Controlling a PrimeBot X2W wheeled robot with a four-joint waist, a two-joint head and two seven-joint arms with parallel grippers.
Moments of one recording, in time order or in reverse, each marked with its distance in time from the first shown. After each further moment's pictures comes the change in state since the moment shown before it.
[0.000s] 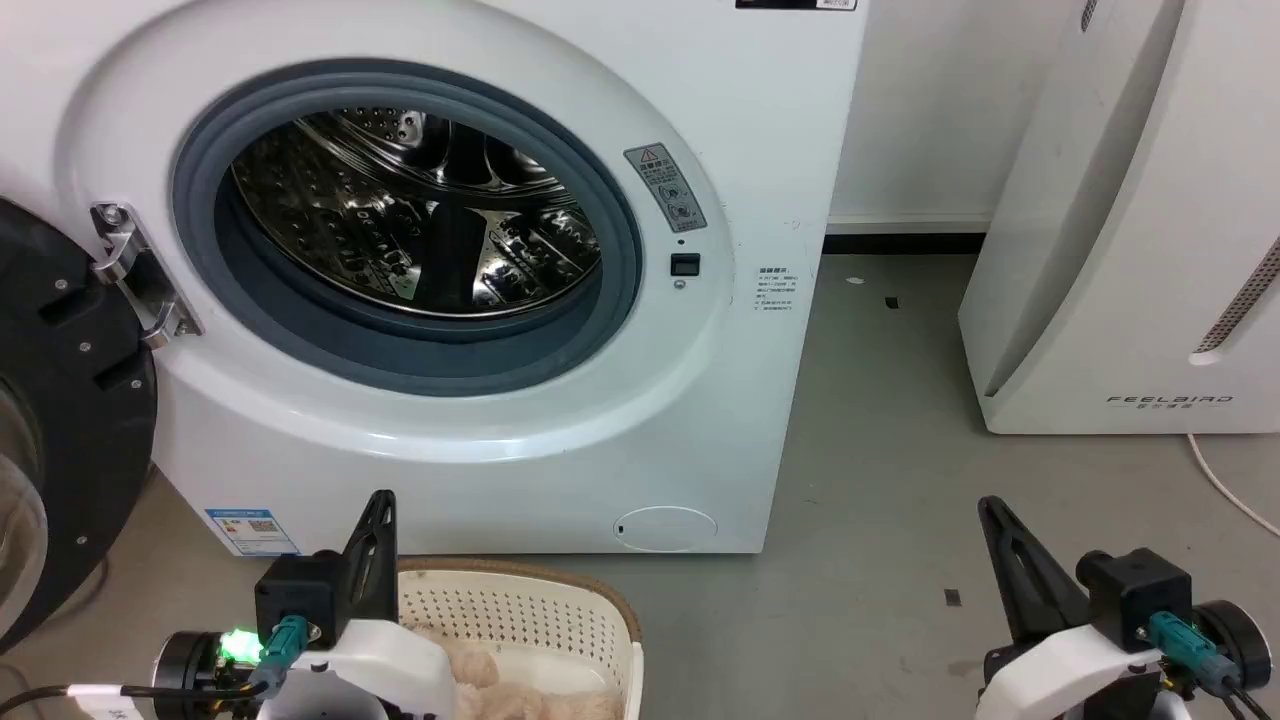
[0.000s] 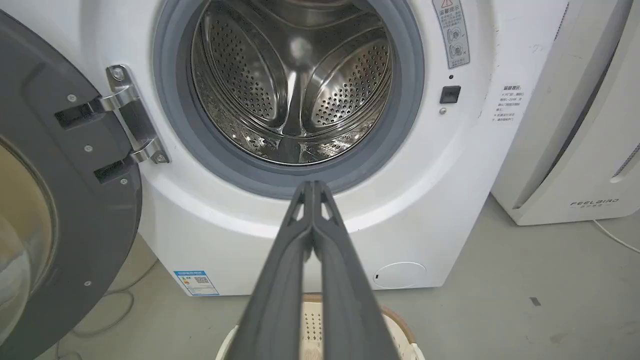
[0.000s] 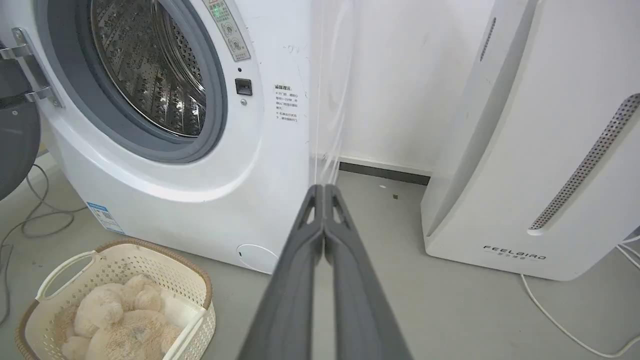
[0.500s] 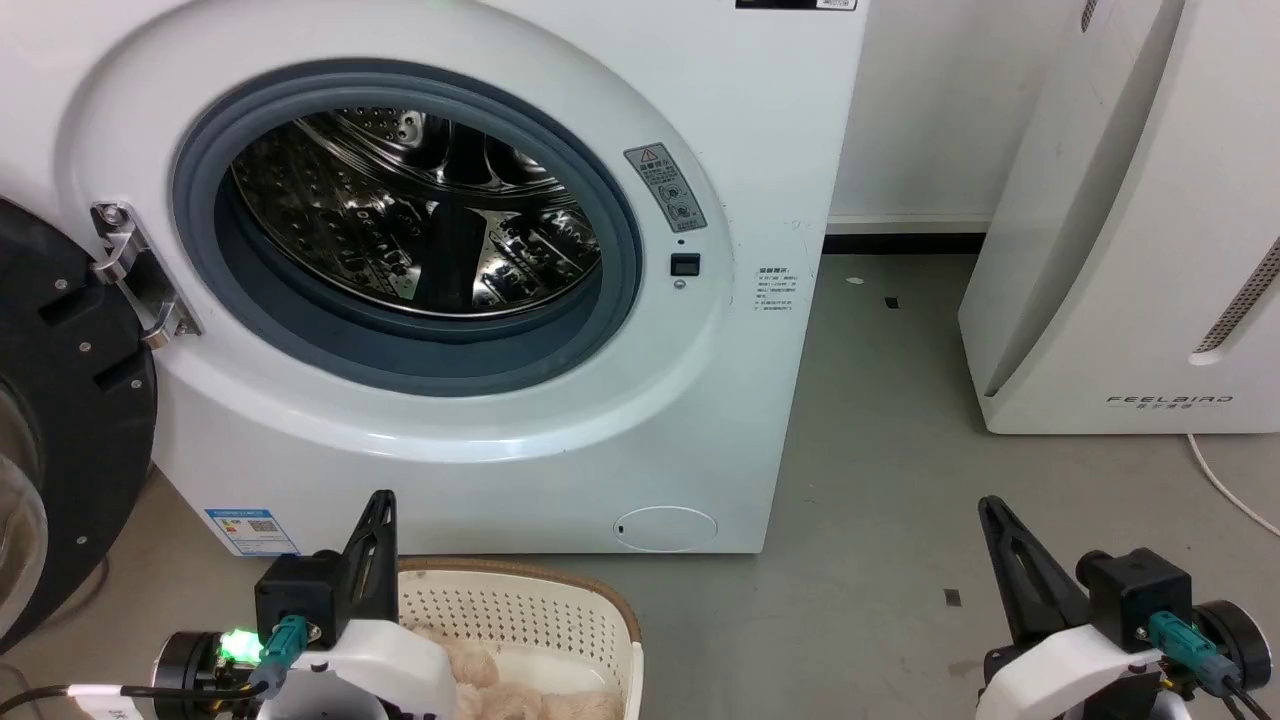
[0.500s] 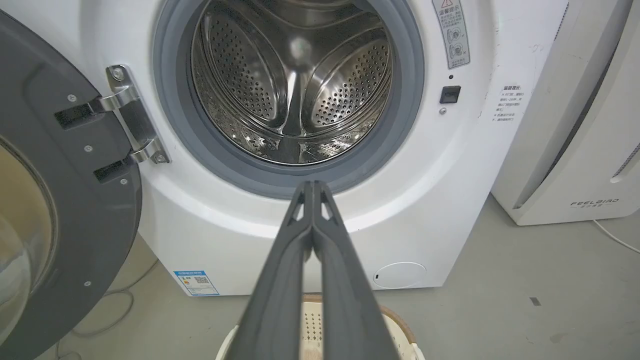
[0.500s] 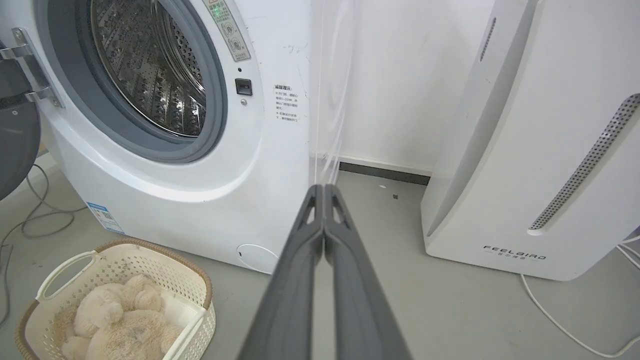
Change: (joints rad) left arm 0.000 0.000 0.000 0.000 0.000 0.000 0.000; right arm 0.000 0.000 0.000 0.000 0.000 0.000 0.000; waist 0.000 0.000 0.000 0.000
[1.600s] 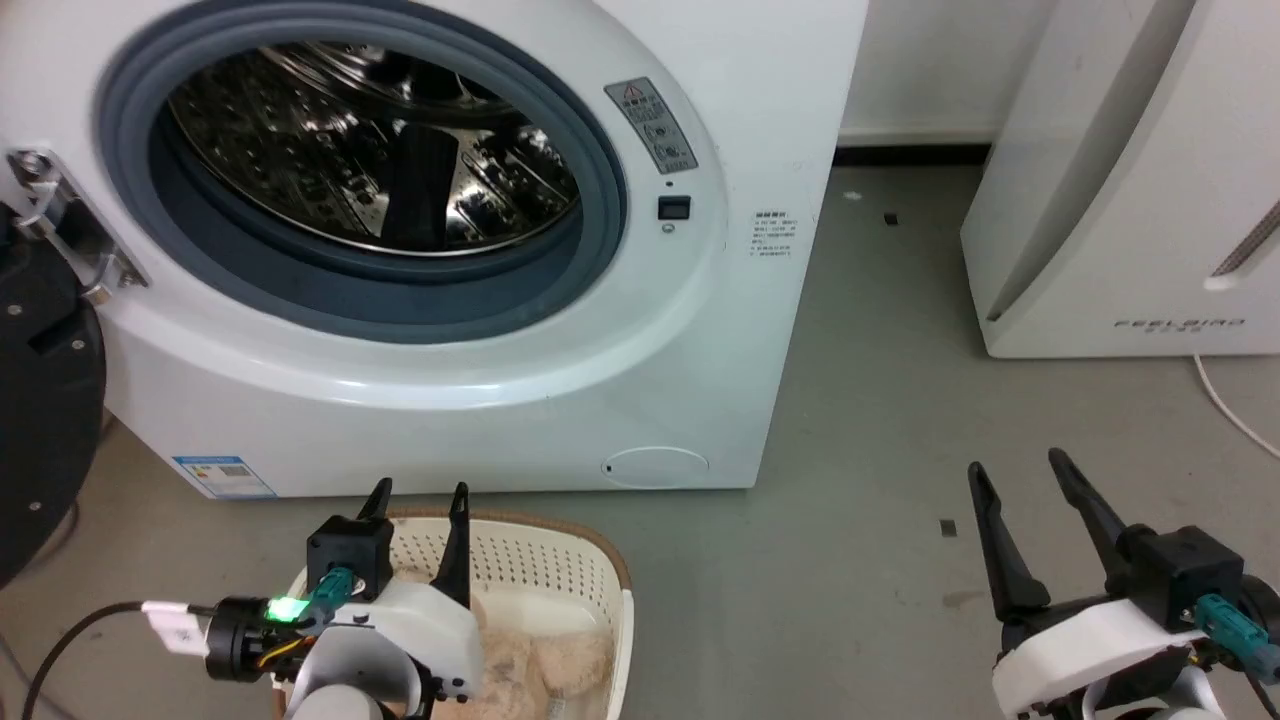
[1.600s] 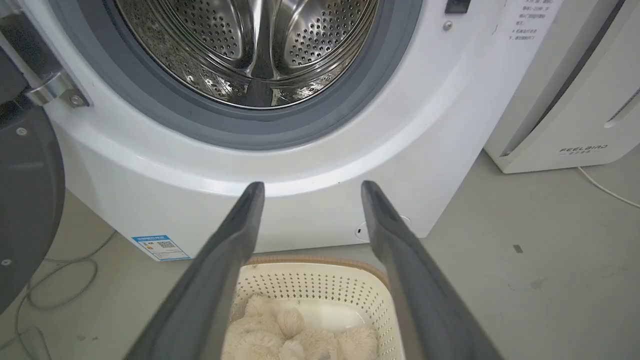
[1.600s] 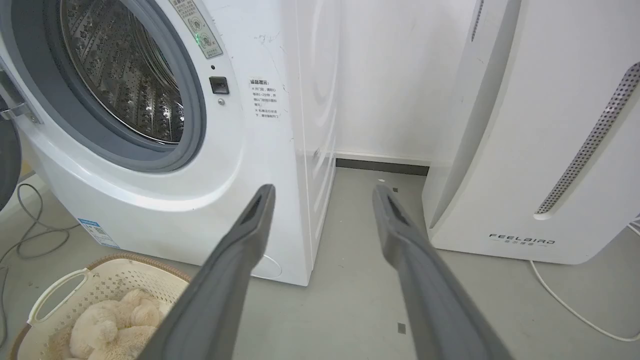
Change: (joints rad) left arm -0.132 0.008 -0.042 0.236 -0.027 -0.009 -0.035; right arm -0.034 0.000 -0.026 -0.016 0.054 0.000 -0.046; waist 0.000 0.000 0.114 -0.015
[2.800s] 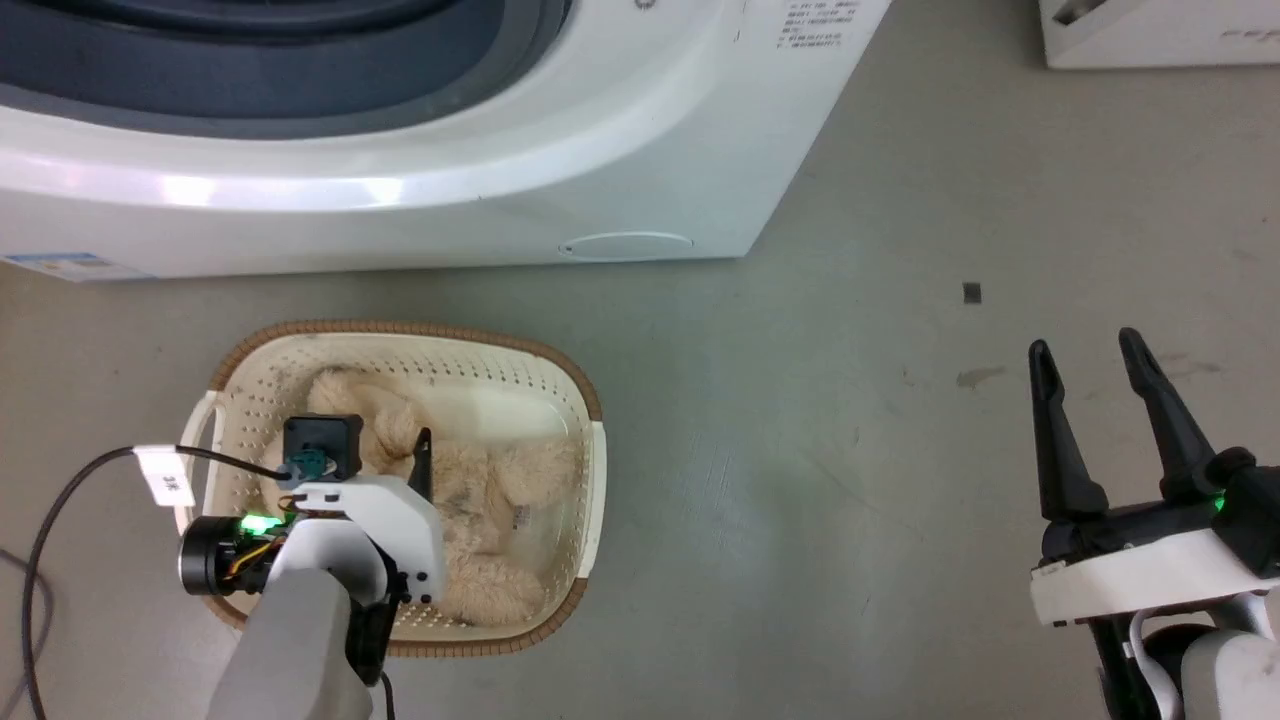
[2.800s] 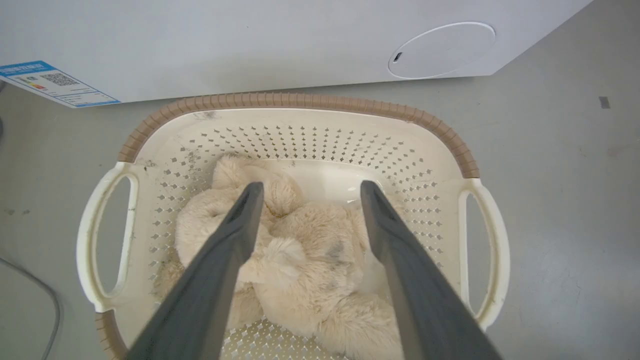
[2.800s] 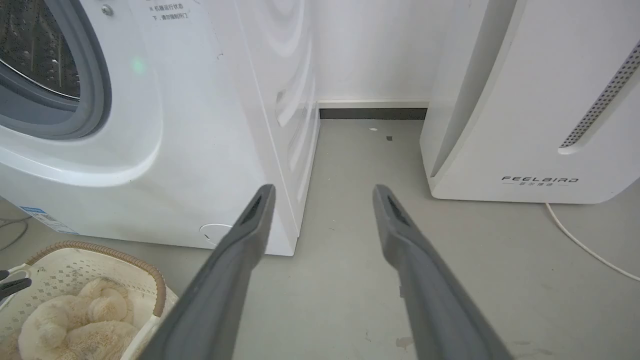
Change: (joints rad) left arm -0.299 0.079 -0.026 0.391 -0.095 0.013 0.059; right arm -0.116 0.000 -0.042 -0.072 0.048 0.000 -0.078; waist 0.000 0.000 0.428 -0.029
